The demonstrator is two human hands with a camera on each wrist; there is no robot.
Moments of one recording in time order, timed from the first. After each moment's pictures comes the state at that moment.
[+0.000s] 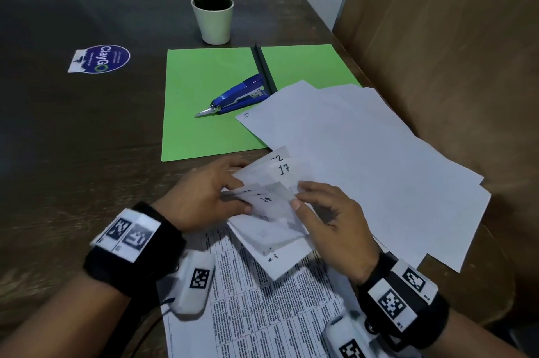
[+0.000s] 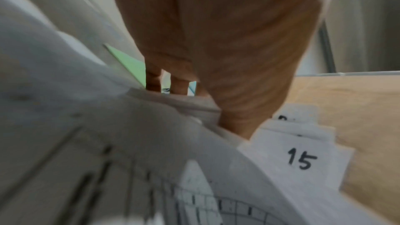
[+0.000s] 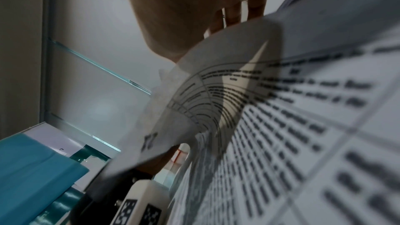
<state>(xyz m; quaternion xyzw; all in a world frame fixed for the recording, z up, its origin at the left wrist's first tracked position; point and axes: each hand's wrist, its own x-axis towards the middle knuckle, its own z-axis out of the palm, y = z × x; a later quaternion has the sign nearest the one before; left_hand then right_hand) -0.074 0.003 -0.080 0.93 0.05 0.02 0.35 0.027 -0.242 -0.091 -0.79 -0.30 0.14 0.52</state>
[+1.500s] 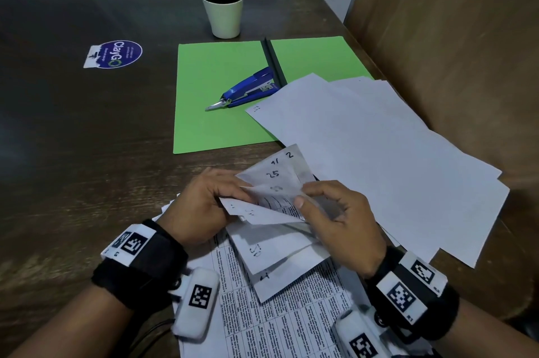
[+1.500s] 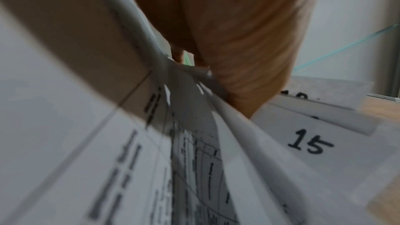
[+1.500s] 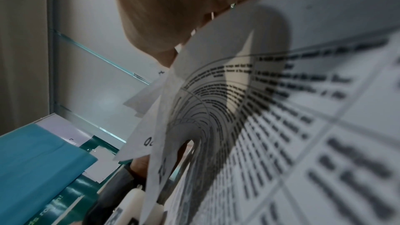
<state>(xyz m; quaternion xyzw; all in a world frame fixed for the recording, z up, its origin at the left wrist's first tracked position) -0.103 -0.016 -0.091 0.87 0.06 0.13 0.47 0.019 -0.240 -0.079 -0.76 -0.33 0.14 0.54</state>
